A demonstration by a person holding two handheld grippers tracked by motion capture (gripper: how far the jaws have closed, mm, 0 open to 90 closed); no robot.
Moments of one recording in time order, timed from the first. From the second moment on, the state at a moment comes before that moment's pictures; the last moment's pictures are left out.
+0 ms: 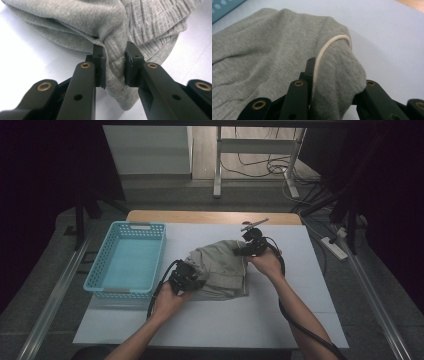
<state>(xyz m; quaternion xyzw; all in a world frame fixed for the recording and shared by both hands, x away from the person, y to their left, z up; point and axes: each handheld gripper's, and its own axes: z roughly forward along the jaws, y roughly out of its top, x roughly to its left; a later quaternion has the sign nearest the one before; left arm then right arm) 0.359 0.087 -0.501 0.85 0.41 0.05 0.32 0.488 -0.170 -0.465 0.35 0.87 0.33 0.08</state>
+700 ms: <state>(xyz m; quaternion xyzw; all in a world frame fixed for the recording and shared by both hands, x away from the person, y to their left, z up) 0.343 0.113 -0.457 0.85 0.40 0.06 0.35 0.467 -0.154 -0.421 0.31 0.86 0.39 0.10</state>
